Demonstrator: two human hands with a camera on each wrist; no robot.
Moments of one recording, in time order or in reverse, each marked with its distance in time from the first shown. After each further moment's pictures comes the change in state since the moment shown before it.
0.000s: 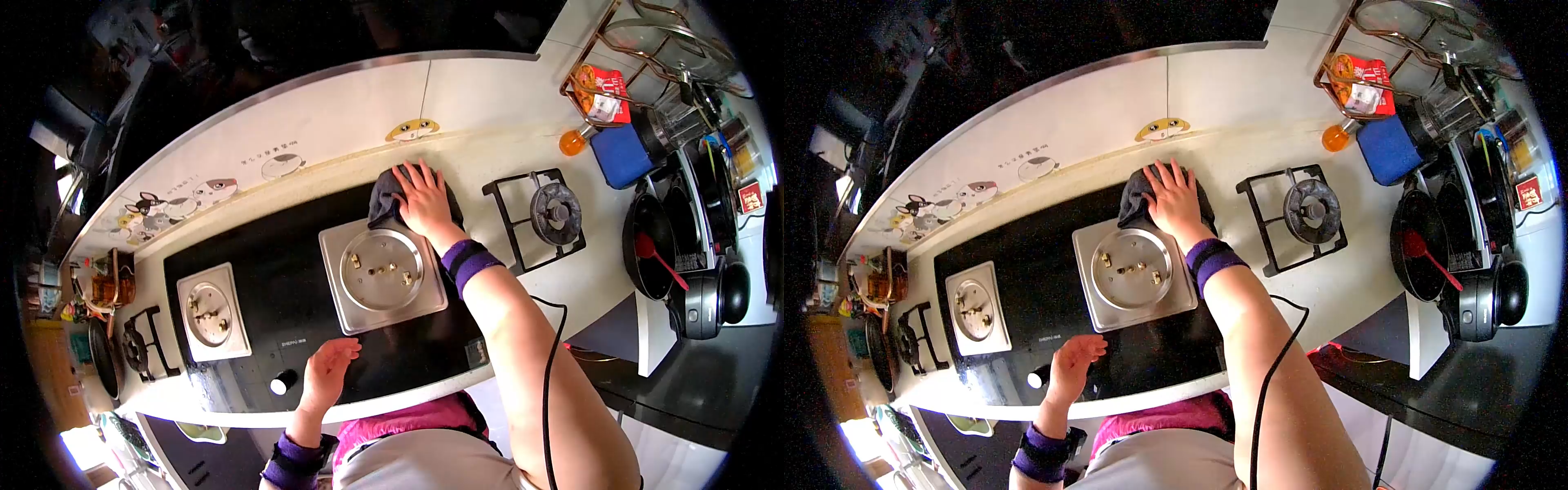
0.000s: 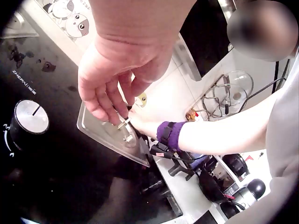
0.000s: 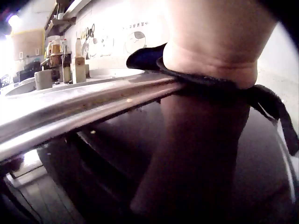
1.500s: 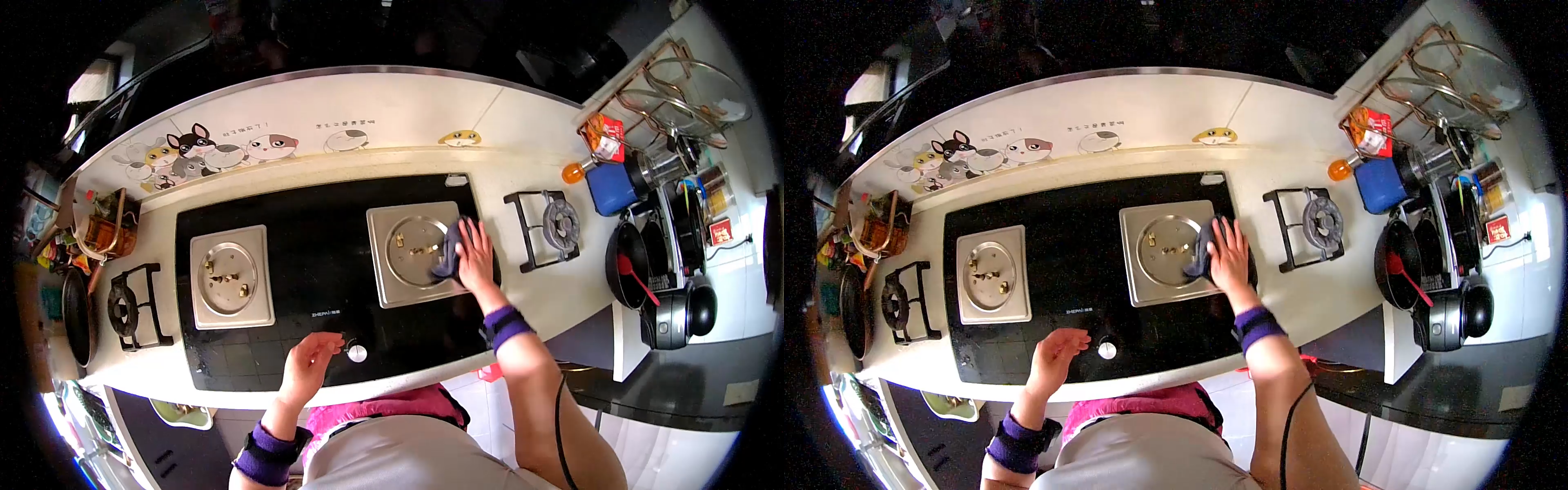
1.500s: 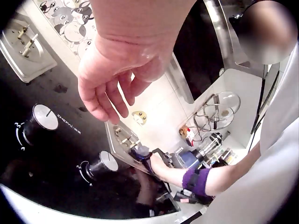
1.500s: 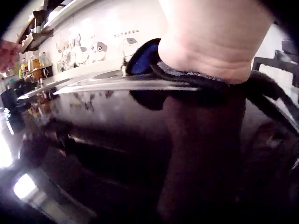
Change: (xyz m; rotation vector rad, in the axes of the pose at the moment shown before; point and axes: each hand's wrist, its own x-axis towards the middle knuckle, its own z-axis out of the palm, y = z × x) left_hand -0.061 -0.030 -0.118 -0.028 0.002 0.090; right_hand -0.125 -0.051 -0.052 0.006 -0.186 0.188
